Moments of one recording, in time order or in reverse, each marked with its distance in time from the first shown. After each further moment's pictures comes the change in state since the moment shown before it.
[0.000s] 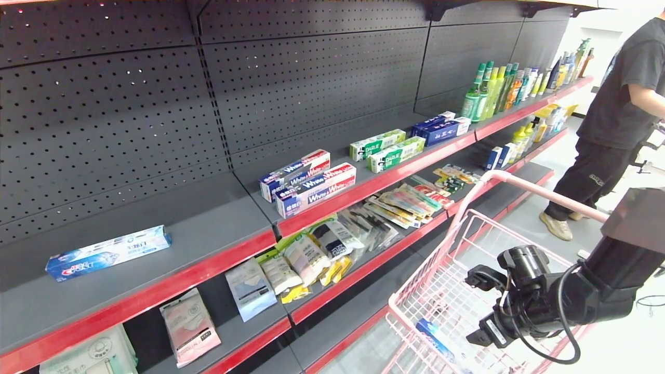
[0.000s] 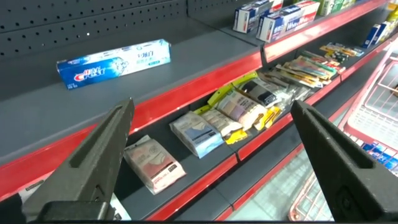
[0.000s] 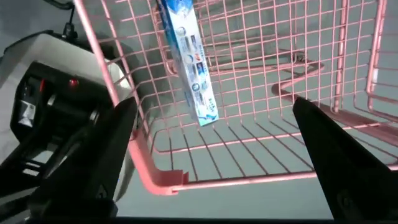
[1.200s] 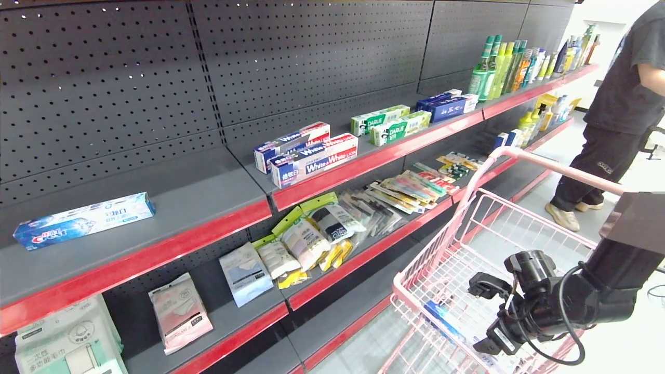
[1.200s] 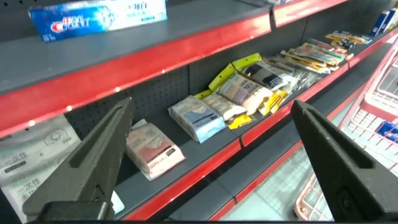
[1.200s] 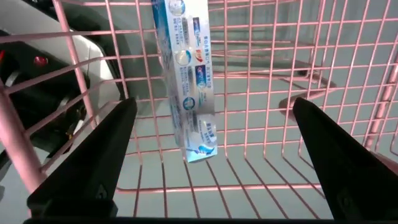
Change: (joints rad) left arm 0.000 0.000 0.000 0.000 0.000 0.001; right arm -0.059 0.048 -0.003 -0.013 0.048 -0.181
